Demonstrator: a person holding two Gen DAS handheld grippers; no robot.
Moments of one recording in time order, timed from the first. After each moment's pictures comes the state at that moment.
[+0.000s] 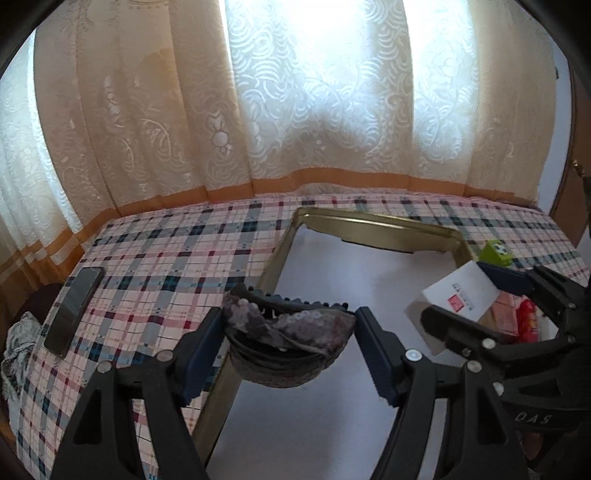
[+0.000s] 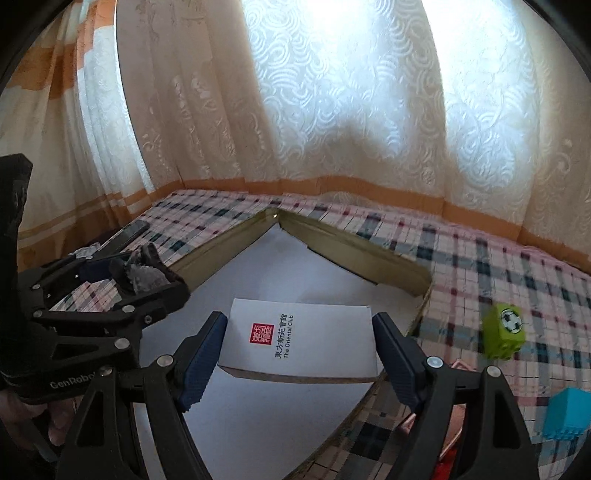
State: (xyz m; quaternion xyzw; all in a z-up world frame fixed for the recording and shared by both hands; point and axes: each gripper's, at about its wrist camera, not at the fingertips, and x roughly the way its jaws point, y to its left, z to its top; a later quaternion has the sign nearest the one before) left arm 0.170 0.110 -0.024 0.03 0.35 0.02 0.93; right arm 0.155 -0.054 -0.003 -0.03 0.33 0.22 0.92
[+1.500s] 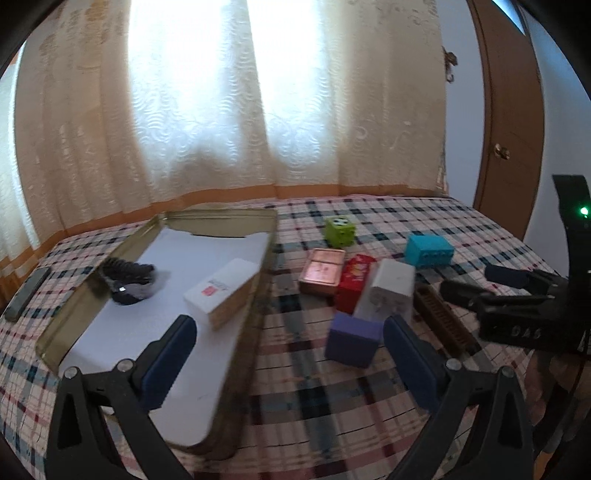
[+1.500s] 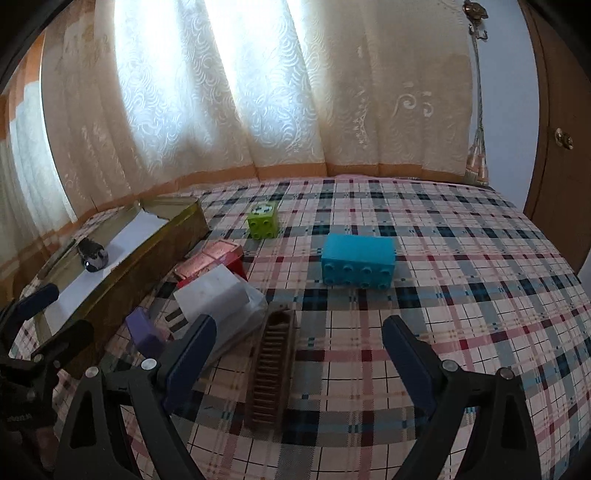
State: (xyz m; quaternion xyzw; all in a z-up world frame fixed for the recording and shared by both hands) left arm 0.053 -0.039 -0.041 0.03 0.27 -0.09 0.96; right arm 0.029 -0.250 -0.022 0.02 0.33 0.04 0.94
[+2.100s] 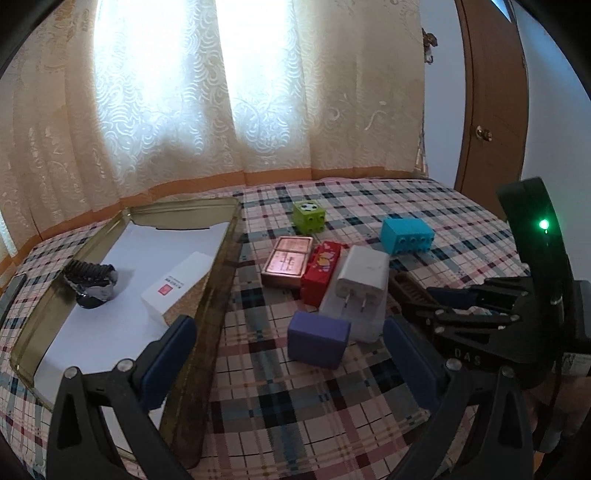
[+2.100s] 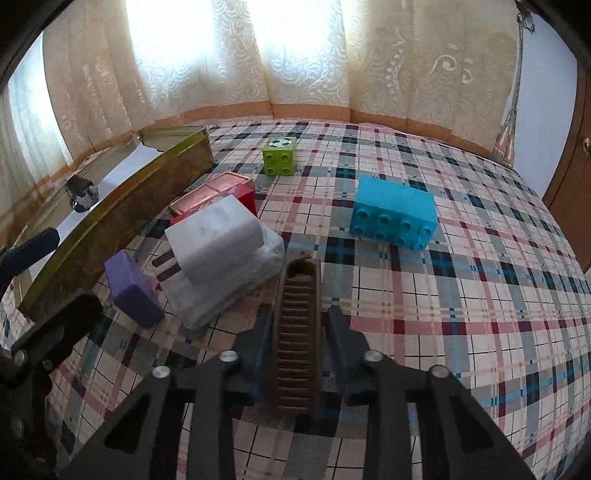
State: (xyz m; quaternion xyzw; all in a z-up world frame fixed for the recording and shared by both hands) left arm 0.065 -0.060 -0.048 0.05 0.30 -0.13 0.94; right arm 0.046 -0.231 -0.048 -0.02 0.42 0.06 0.91
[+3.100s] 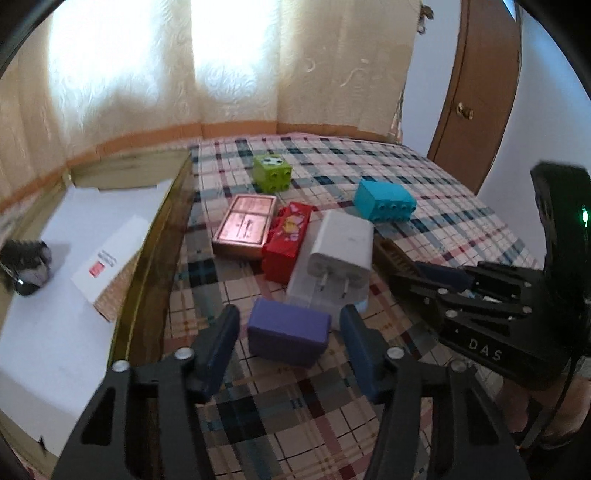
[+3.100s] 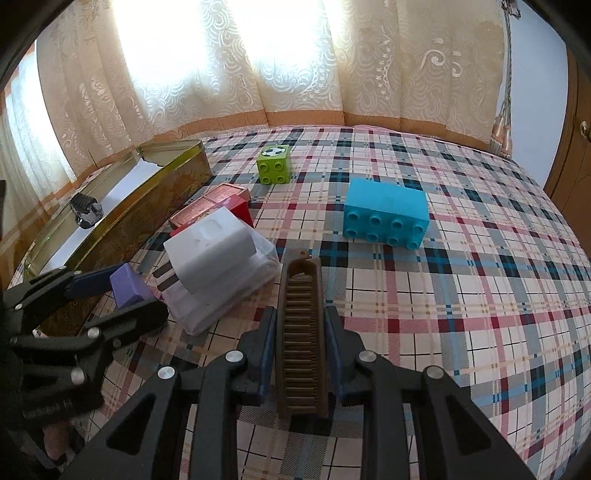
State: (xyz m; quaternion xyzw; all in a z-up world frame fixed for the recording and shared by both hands) left arm 0.102 -0.069 -0.071 0.02 0.39 -0.21 0.90; right arm 0.048 -0.241 -0.046 0.01 0.41 0.06 0.91
